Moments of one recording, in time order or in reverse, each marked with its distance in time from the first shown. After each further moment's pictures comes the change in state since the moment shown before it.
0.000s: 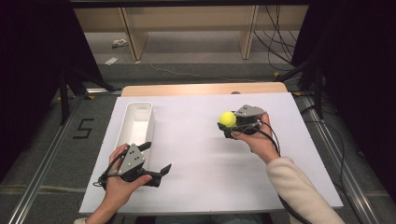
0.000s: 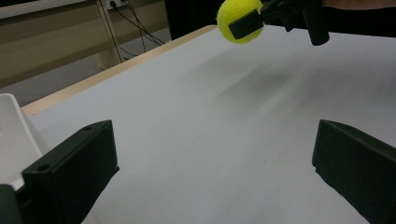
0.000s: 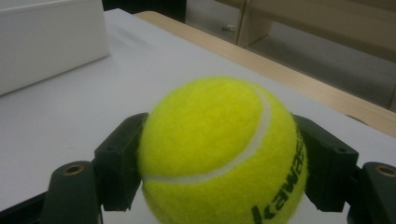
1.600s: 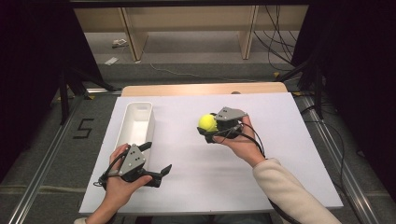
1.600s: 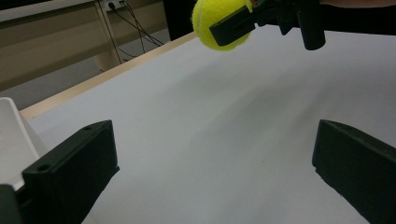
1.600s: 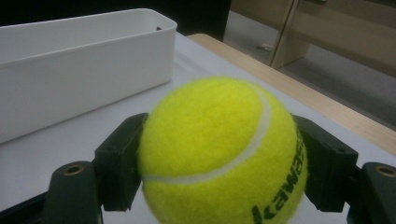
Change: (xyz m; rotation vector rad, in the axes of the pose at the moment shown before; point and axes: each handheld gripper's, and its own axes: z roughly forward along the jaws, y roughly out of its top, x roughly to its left) left arm -0.002 0.001 0.000 0.000 -0.003 0.019; right arm 0.053 0.026 0.013 -0.045 0.128 -0.077
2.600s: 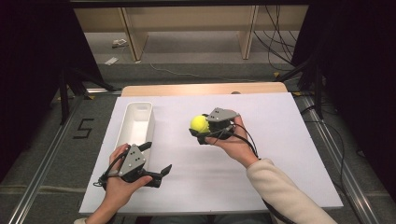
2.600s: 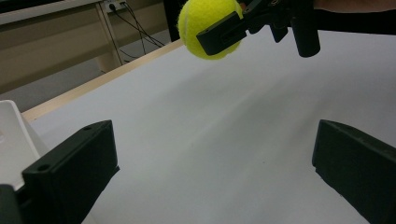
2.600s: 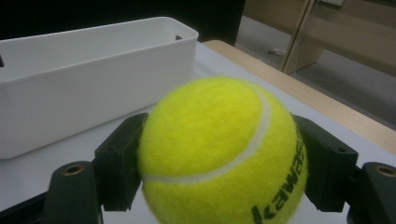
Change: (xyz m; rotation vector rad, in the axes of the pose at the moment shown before) left arm -0.001 0.001 -0.001 -0.001 0.001 0.007; right arm 0.015 0.009 0.012 -0.016 0.038 -0.008
